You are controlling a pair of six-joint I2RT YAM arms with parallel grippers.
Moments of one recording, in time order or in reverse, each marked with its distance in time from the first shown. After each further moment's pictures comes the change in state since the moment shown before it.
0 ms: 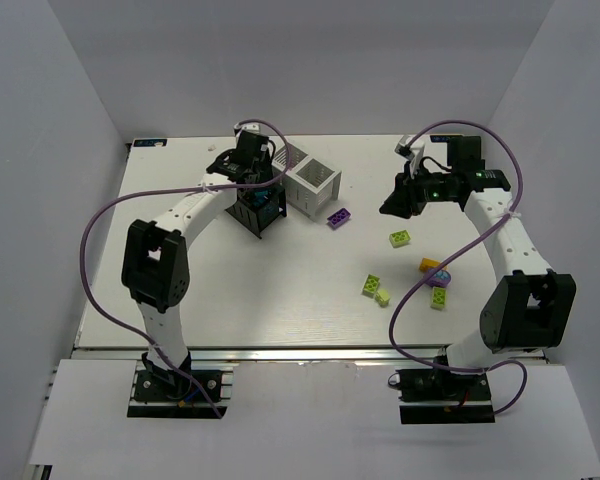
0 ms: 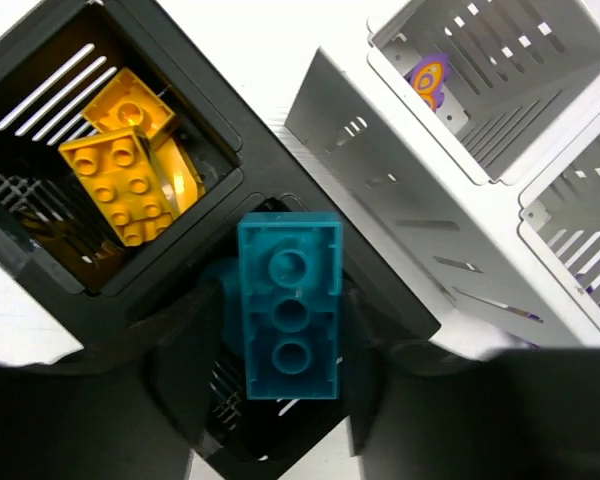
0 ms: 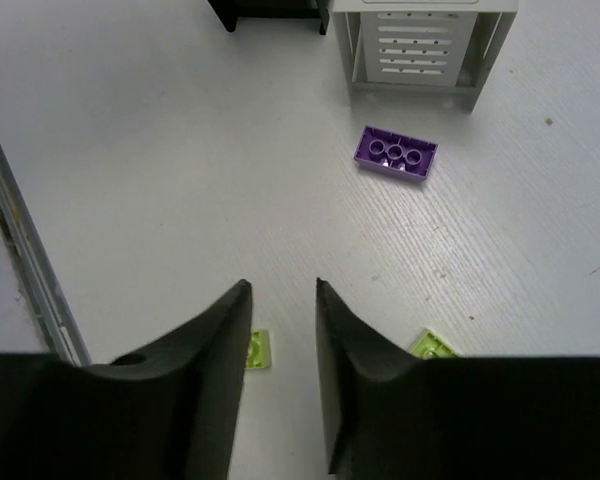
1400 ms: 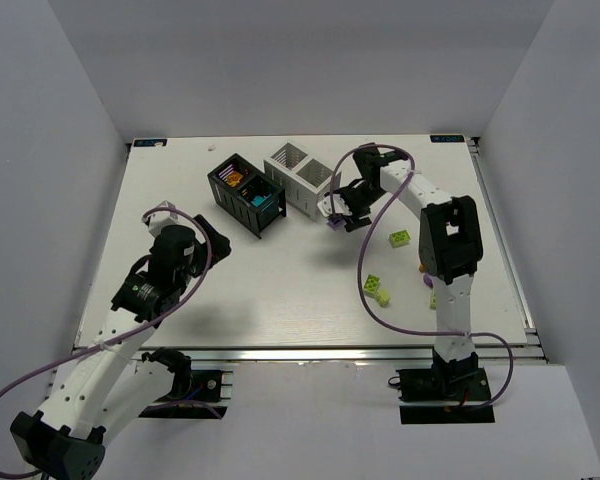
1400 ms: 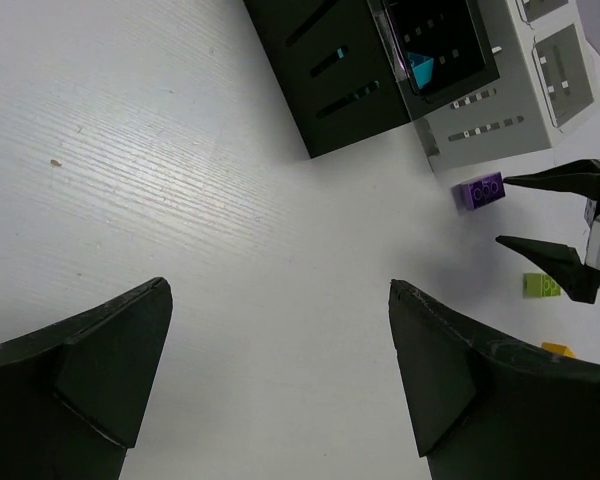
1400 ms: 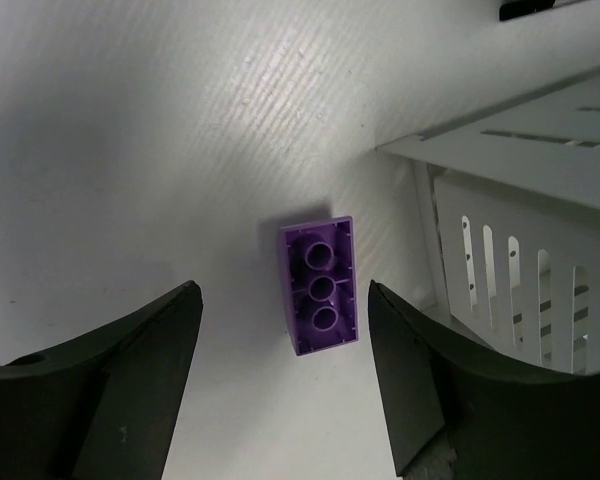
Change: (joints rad) left arm 0.000 -1.126 -0.837 -0.121 -0.037 -0.401; right arm 0.302 0.652 0.443 -0.293 0.295 -1.311
